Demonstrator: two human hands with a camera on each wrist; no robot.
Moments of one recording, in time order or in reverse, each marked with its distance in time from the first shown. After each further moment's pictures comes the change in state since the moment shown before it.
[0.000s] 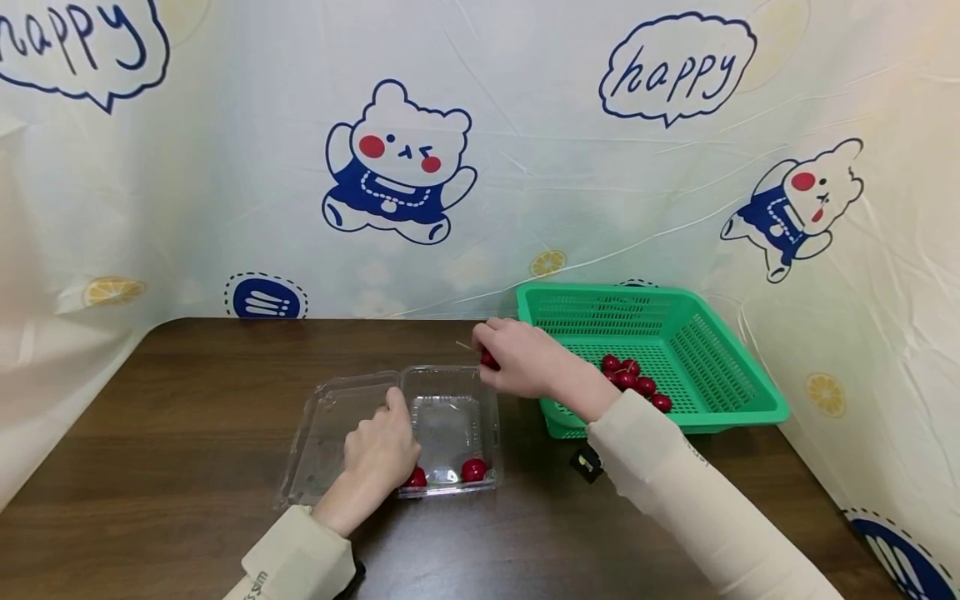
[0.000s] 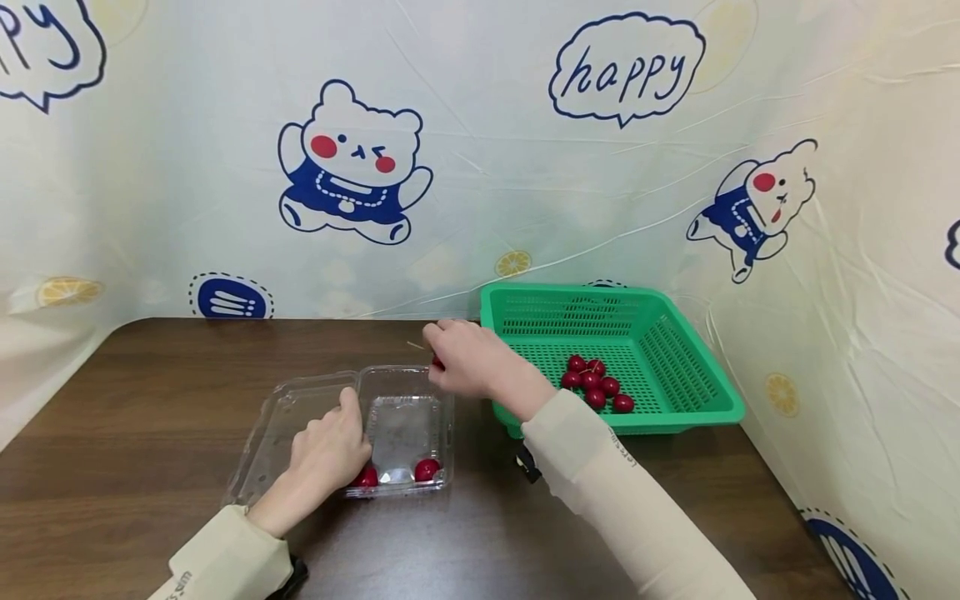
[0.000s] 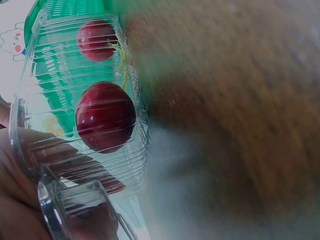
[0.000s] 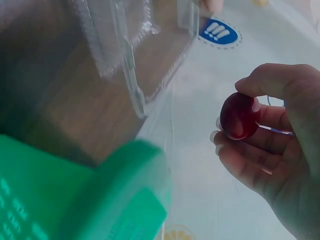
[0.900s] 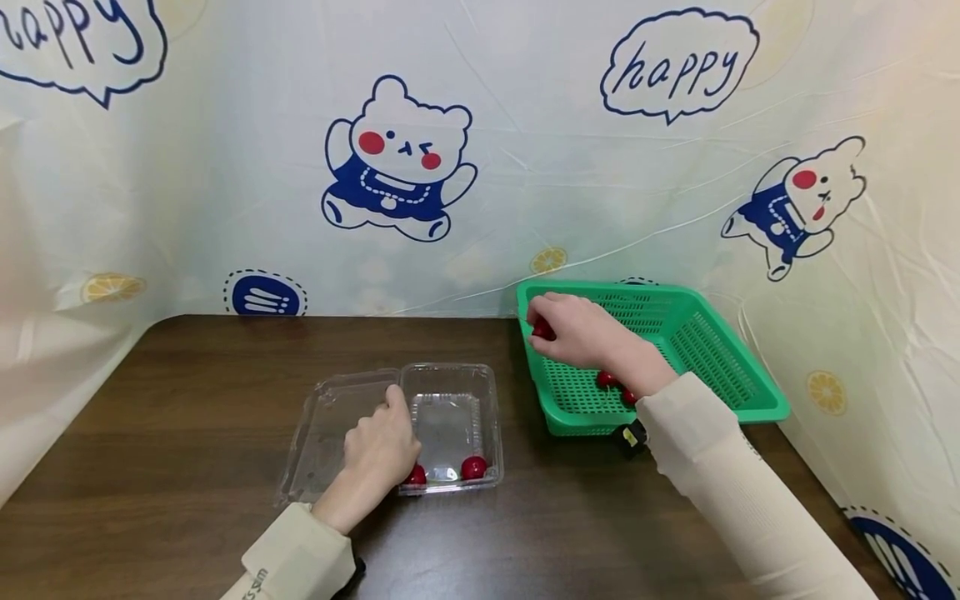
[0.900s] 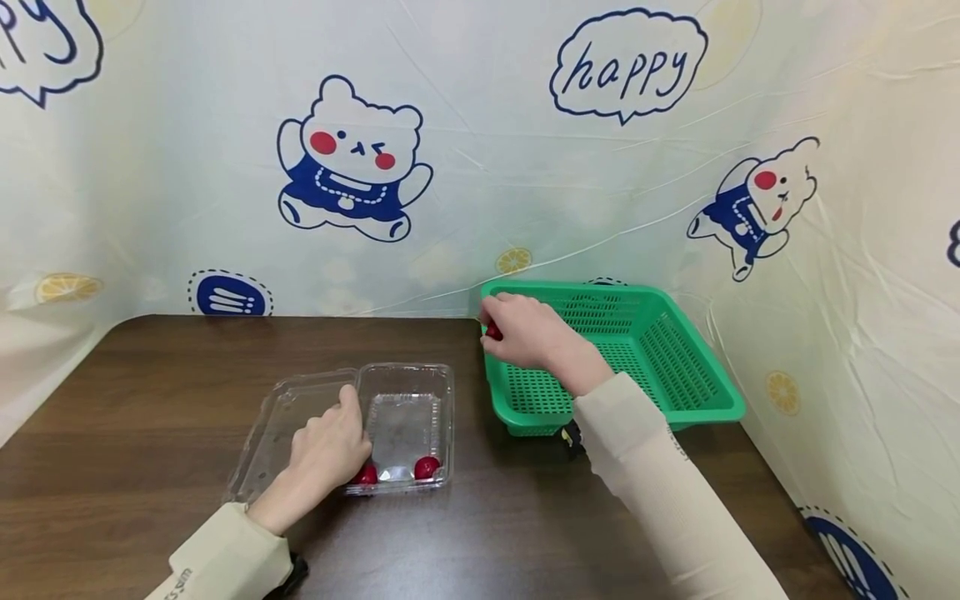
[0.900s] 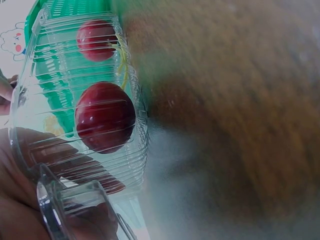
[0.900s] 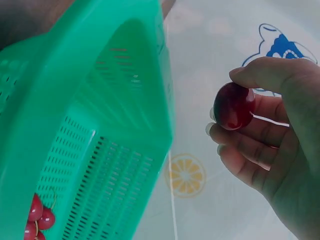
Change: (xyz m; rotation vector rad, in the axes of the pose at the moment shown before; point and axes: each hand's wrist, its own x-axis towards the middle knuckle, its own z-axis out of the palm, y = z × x) left_hand 0.001 -0.001 0.001 -0.005 0.010 0.012; right_hand -0.025 0.056 -0.025 0.084 0.012 0.151
